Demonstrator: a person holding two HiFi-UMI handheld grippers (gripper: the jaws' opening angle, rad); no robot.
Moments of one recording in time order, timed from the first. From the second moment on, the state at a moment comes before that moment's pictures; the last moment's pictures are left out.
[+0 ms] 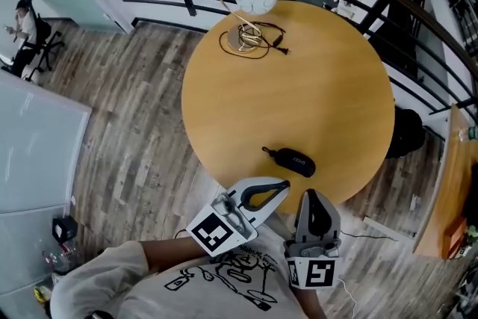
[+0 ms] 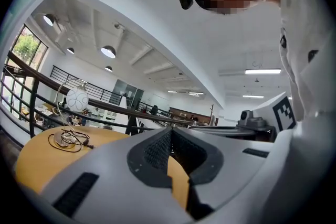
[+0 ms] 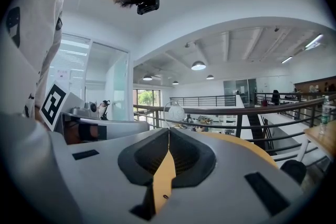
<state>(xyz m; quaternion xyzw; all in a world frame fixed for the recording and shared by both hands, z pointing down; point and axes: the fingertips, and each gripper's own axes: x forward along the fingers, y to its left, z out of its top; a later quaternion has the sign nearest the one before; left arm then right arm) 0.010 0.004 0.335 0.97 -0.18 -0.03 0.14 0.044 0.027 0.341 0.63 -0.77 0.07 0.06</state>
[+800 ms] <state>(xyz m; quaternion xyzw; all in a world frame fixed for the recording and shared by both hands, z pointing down) 0.098 -0.010 0.367 0.98 -0.17 0.06 0.11 0.147 0.007 0.362 0.58 -0.80 0.07 0.12</state>
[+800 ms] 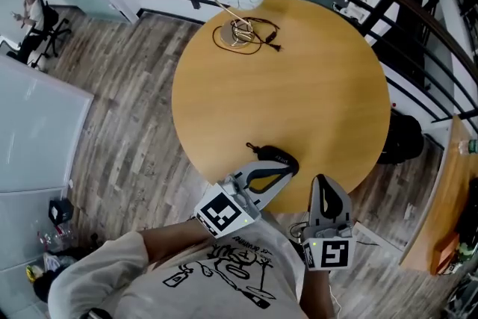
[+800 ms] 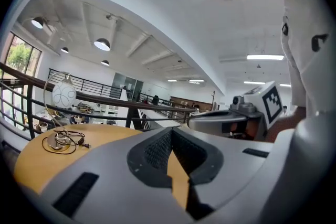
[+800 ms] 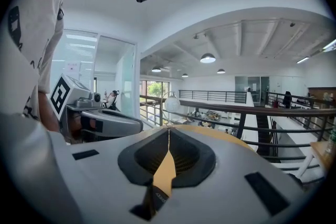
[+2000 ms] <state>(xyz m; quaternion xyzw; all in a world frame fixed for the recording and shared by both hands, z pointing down) 0.140 -0.010 0.670 0.90 -0.06 0.43 0.10 0.165 0.062 0.735 0.36 -0.77 0.27 0.46</state>
